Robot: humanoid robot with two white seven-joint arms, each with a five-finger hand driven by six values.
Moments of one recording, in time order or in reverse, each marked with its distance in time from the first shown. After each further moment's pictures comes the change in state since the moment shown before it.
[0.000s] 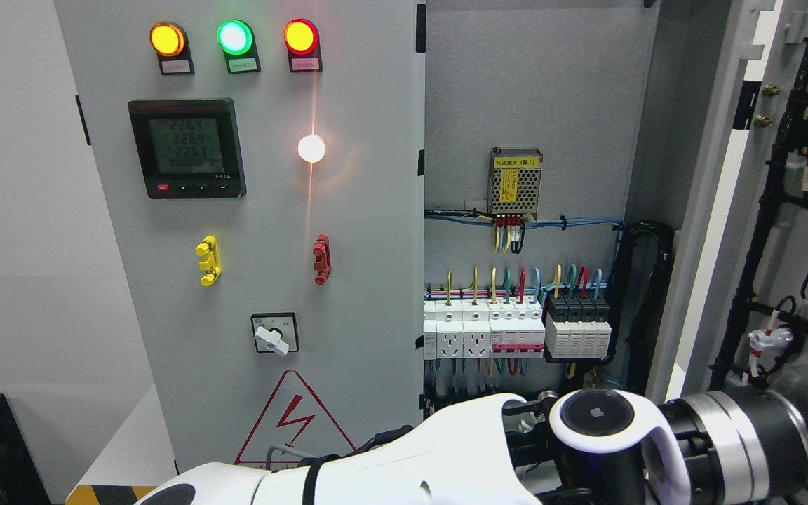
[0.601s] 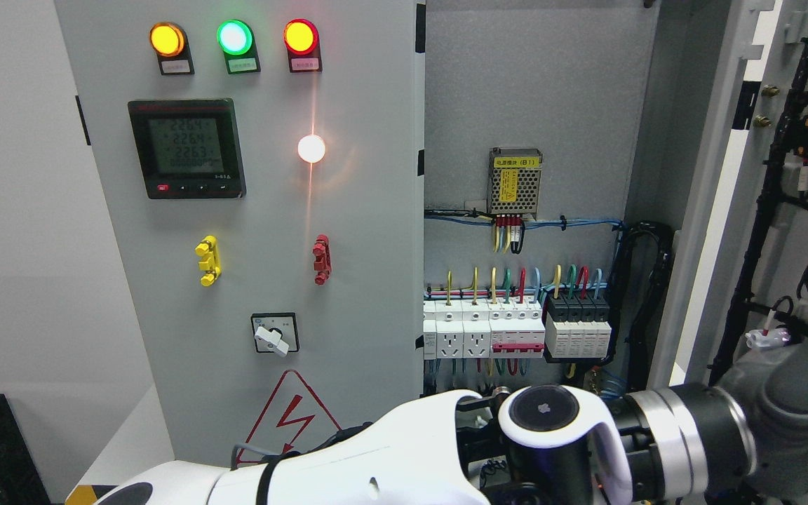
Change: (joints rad) left arm 0.058 0.176 0.018 -0.162 0.005 0.003 0.001; right arm 0.000 0.000 0.000 0.001 0.000 0.000 -0.004
